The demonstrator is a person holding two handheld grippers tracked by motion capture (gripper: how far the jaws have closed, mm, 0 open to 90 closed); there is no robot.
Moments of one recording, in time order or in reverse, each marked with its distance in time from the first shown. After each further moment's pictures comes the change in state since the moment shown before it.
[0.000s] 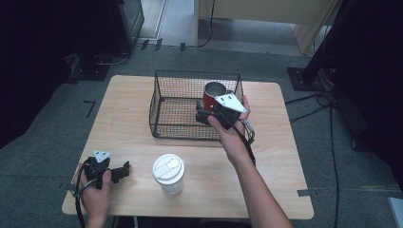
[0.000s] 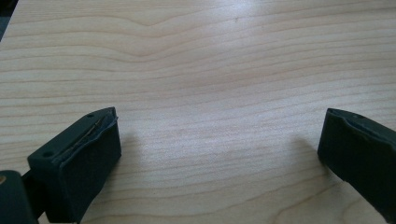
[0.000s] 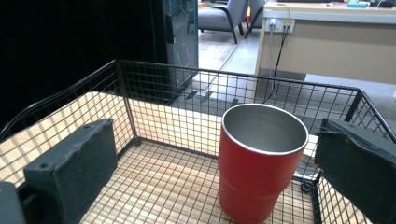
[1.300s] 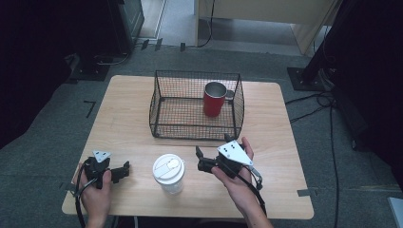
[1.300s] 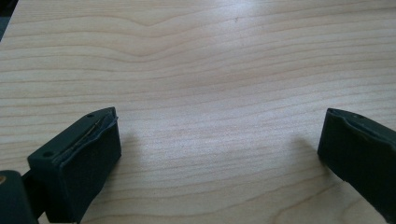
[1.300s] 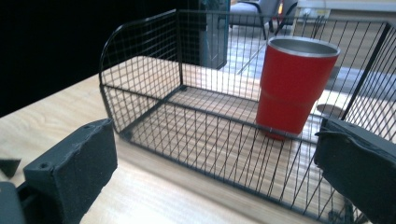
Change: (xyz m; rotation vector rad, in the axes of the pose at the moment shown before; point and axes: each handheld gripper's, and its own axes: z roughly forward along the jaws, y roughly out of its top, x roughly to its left) left arm 0.000 0.000 0.000 0.000 0.000 0.001; right arm 0.023 -0.081 -0.091 0.012 0.122 -0.027
